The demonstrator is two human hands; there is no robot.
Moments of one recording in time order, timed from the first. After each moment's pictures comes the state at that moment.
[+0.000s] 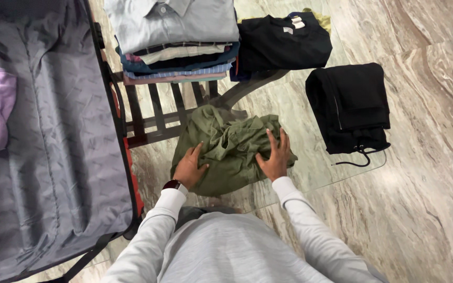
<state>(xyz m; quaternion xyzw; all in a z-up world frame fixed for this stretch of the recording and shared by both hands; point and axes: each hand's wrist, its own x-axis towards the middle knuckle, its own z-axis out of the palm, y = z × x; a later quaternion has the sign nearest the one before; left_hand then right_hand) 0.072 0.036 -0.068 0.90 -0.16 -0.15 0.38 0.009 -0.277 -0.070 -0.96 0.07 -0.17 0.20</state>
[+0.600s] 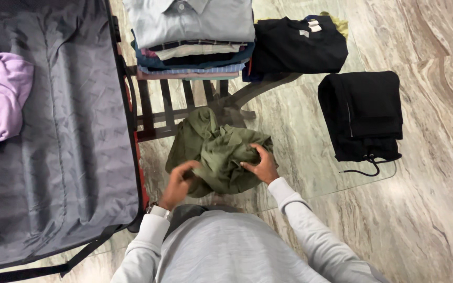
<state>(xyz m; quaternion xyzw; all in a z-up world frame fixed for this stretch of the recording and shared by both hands) 0.025 0.091 -0.066 0.67 -0.08 -0.19 0.72 0.029 -0.245 -0.090 -0.87 0.03 0.06 0.49</state>
